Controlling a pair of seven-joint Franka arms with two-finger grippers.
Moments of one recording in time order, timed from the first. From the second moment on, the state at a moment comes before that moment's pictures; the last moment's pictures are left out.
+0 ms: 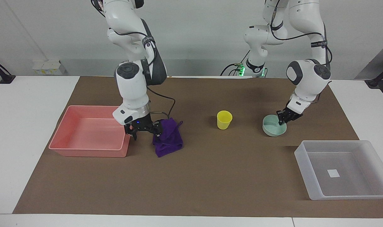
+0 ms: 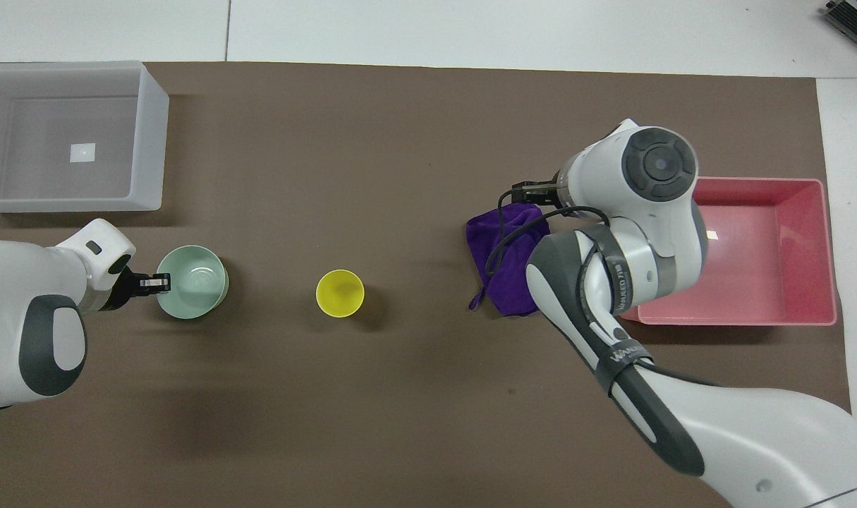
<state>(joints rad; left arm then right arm) -0.13 0.01 0.14 -2.36 -0.15 2.44 0.10 0.36 0.36 -0.07 -1.80 -0.02 2.33 0.33</state>
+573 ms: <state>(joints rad) -0.10 0.00 0.14 -2.15 -0.15 2.22 0.14 0.40 0.37 -0.07 -1.93 -0.02 2.44 0.34</state>
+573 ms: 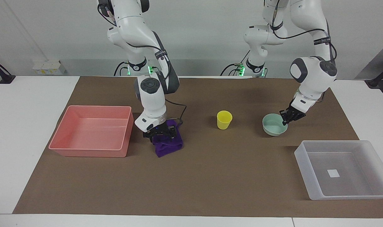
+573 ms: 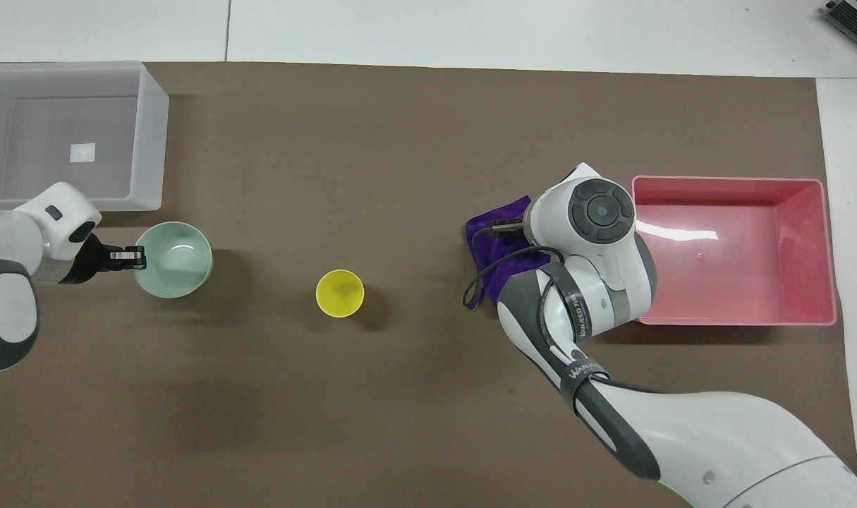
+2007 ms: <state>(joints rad) 0.31 0.65 -0.07 -1.16 -0.13 1.95 0.19 0.39 0.22 -0.08 -1.86 -0.01 2.11 0.38</state>
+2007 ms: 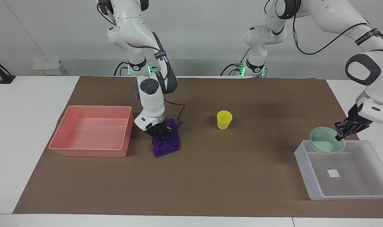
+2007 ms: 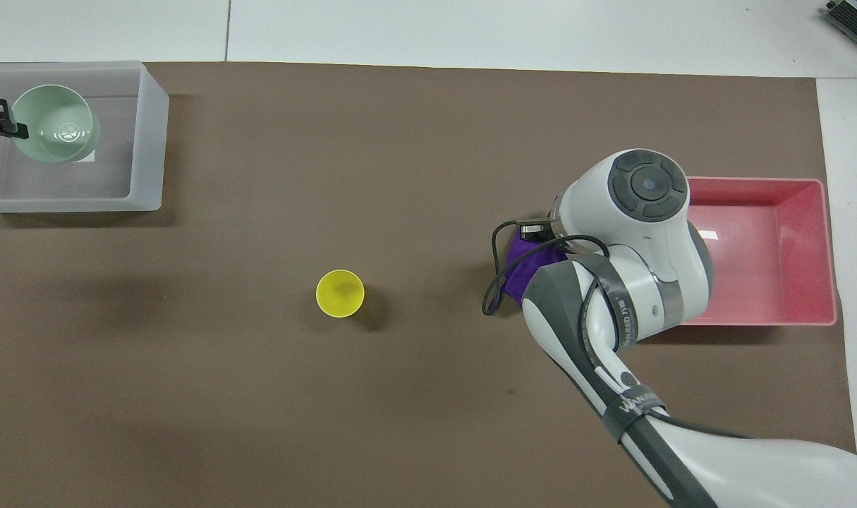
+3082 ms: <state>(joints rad) 0.31 0.74 -0.08 -1.21 0.02 2.14 0.22 0.02 0.11 -0.09 -1.63 0.01 1.82 0.04</state>
